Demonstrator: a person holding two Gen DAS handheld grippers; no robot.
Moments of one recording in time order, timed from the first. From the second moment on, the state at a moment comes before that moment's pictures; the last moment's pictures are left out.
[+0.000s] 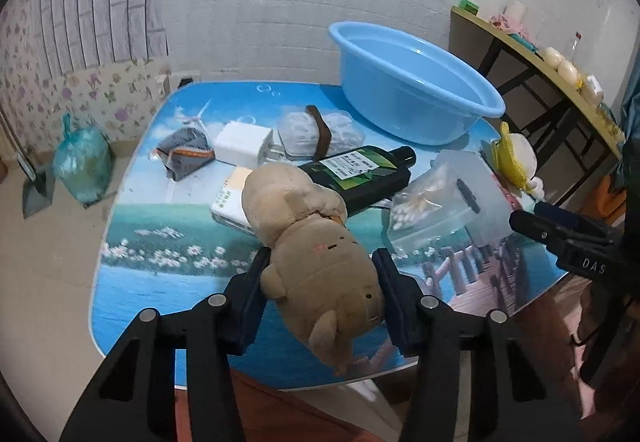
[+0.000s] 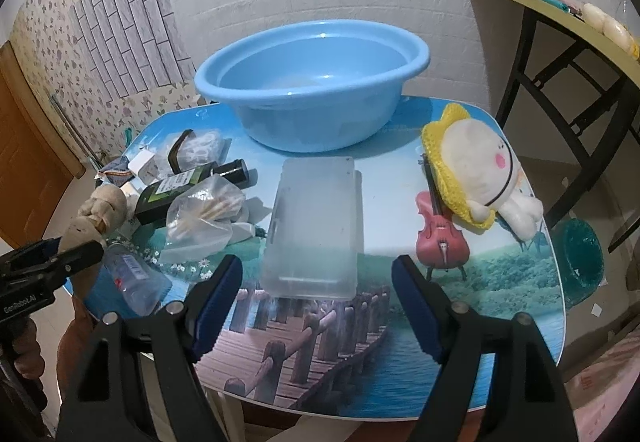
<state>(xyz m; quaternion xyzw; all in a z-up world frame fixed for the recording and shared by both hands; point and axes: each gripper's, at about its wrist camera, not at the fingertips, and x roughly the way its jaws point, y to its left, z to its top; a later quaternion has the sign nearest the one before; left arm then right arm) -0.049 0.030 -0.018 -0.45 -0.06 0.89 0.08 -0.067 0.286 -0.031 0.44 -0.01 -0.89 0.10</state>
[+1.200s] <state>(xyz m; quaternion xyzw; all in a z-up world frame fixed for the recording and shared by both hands) -0.047 0.025 0.012 -0.41 -0.06 0.91 0.08 -0.063 0.277 -0.021 0.41 0.02 -0.90 0.13</state>
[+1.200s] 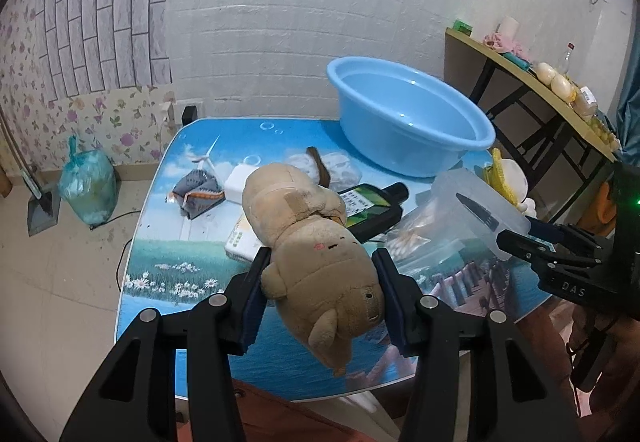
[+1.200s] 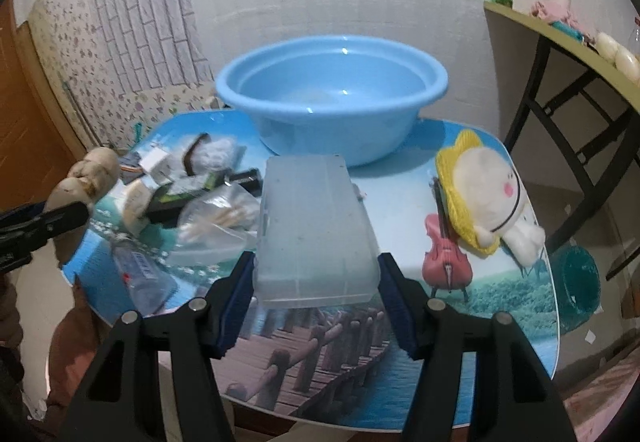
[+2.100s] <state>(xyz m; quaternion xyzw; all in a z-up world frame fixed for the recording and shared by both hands) -0.092 0.071 0.056 -0.38 -0.01 0.92 0.12 -0.071 0.292 0.031 0.34 -0.03 -0.92 0.18</state>
